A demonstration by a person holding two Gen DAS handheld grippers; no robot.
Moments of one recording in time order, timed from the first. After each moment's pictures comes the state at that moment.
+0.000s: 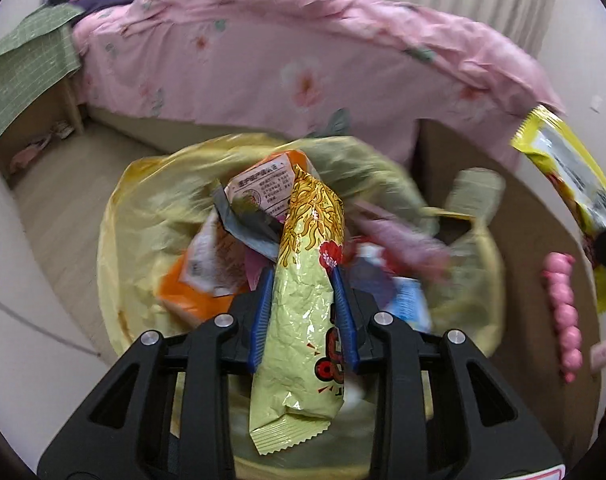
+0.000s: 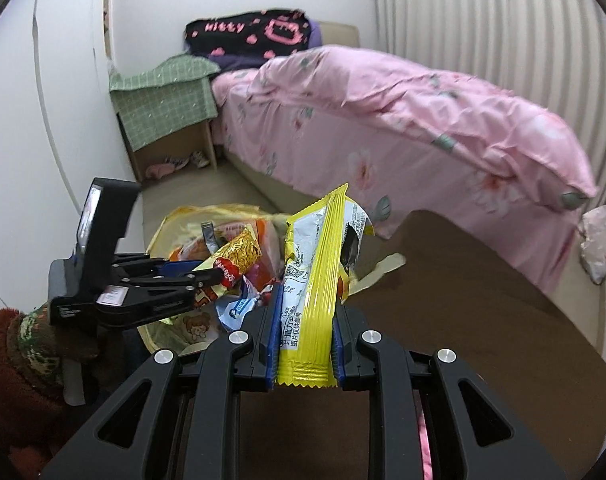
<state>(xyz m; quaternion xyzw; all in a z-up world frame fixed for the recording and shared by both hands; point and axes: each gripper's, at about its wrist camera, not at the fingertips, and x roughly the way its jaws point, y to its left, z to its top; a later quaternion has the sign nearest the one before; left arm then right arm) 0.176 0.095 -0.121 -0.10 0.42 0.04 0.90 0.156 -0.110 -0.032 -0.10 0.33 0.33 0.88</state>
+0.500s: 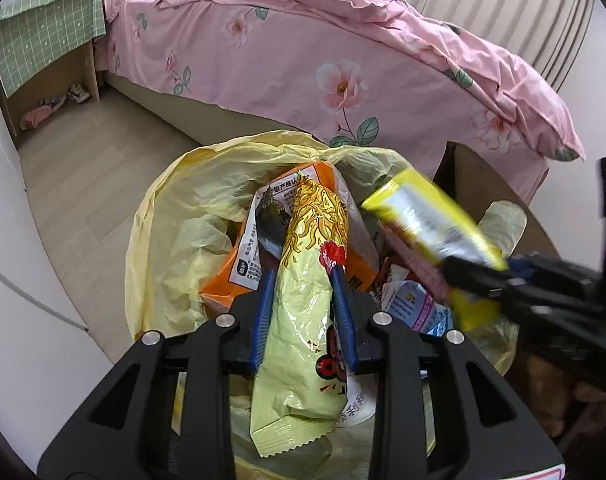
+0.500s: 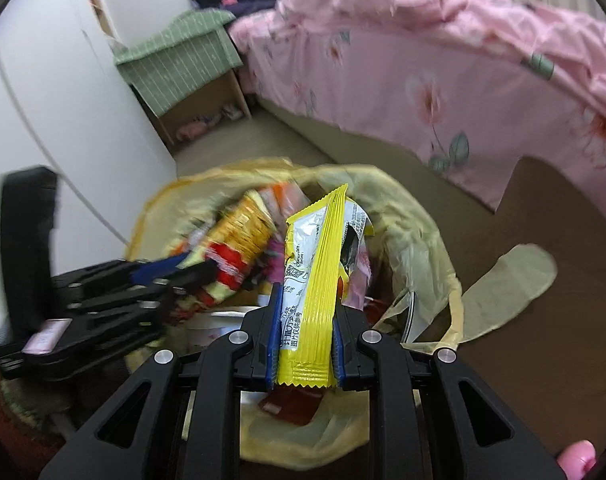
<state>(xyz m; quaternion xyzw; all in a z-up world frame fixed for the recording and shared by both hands) 0.171 0.127 -0.124 -0.17 0.41 0.05 0.89 0.243 -0.029 -0.107 -0.07 0.46 0.36 0.81</state>
